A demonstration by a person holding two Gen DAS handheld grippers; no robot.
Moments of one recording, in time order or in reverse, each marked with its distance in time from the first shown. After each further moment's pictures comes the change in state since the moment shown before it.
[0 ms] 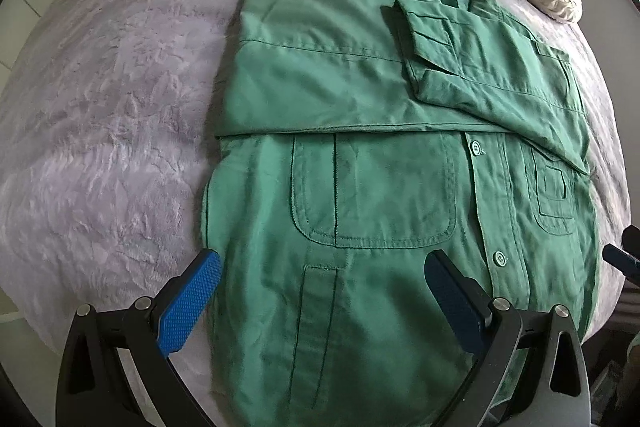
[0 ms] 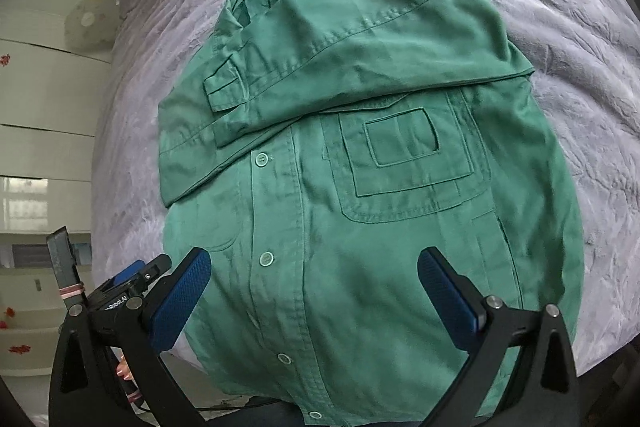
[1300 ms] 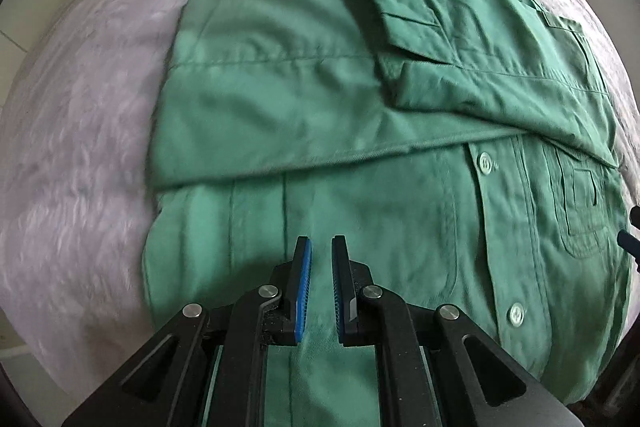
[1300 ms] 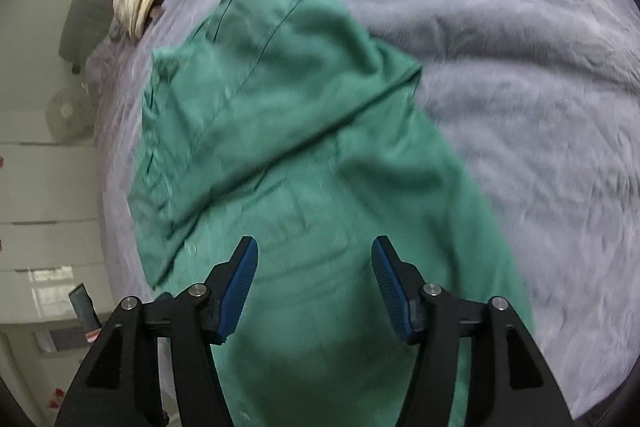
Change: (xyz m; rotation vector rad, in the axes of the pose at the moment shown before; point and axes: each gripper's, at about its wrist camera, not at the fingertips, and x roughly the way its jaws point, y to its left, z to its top) left arm 0.048 -0.049 0.035 0.088 0.000 0.067; right arm 0.006 -0.122 0.029 0.242 -0.082 0.069
